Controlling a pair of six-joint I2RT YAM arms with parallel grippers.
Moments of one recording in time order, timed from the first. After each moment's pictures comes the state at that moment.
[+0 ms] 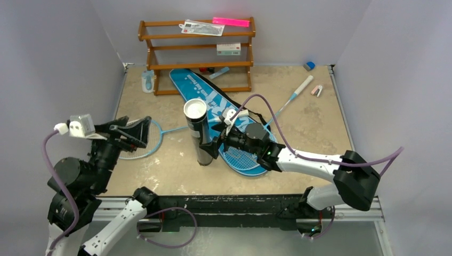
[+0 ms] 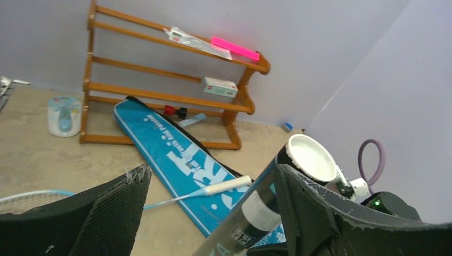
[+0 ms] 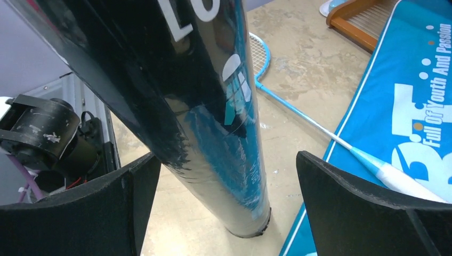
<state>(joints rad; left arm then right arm) -0.54 0.43 1.16 -0.58 -0.29 -0.36 0.97 1.36 0.74 0.53 -0.20 0.16</state>
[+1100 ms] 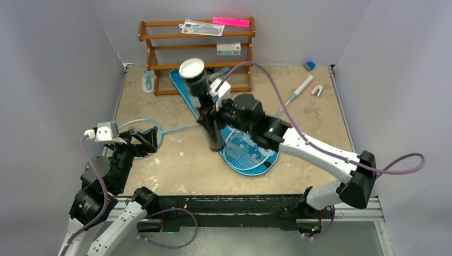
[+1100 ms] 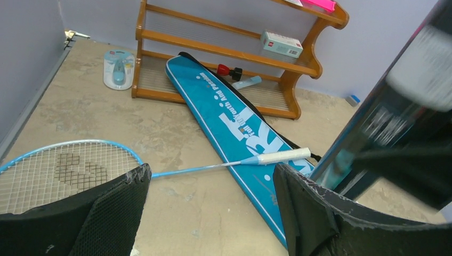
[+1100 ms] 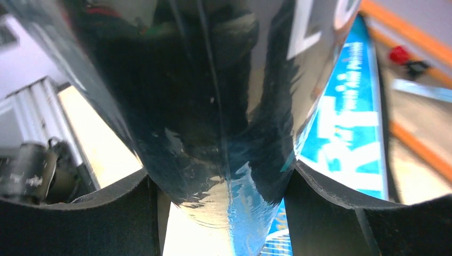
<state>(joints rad) -0.54 0.27 0.86 -0.60 -0.46 -0.32 1.00 1.41 1.22 -0.04 -0.01 0.07</state>
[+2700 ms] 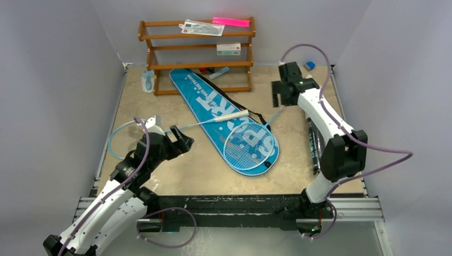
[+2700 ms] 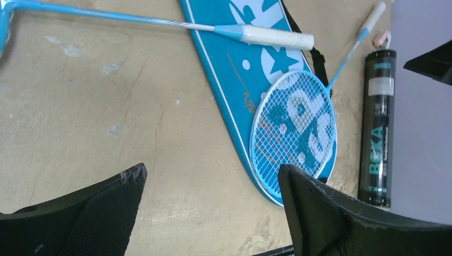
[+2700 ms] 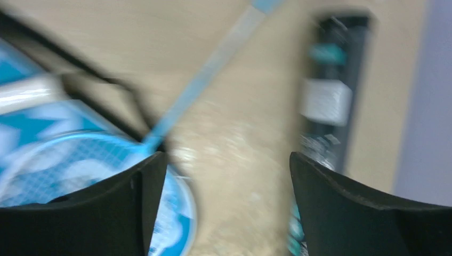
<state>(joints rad) -0.54 0.60 0.61 -0.53 -0.16 -0.83 0.23 1.69 1.48 -0.86 0.39 0.17</state>
